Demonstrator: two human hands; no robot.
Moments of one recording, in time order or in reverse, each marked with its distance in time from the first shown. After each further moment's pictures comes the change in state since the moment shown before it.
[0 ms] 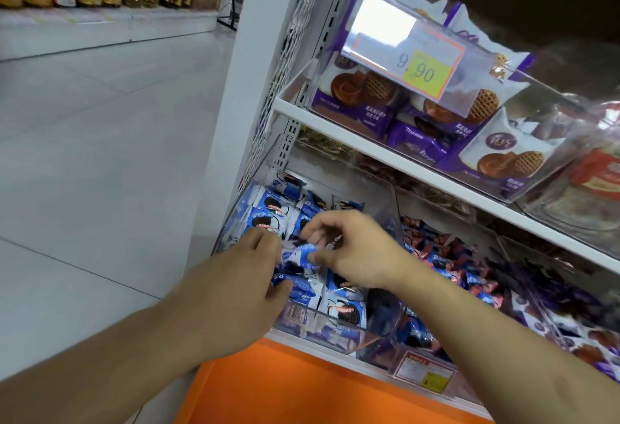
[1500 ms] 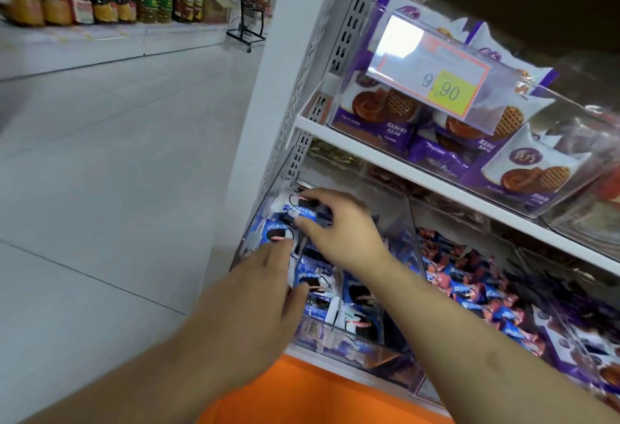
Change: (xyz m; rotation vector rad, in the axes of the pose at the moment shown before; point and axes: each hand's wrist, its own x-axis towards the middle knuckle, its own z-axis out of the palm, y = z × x) left_hand -0.009 0.003 0.002 -0.131 0.146 -0.064; right_hand 0.046 -0.020 0.022 -0.195 0.394 -0.095
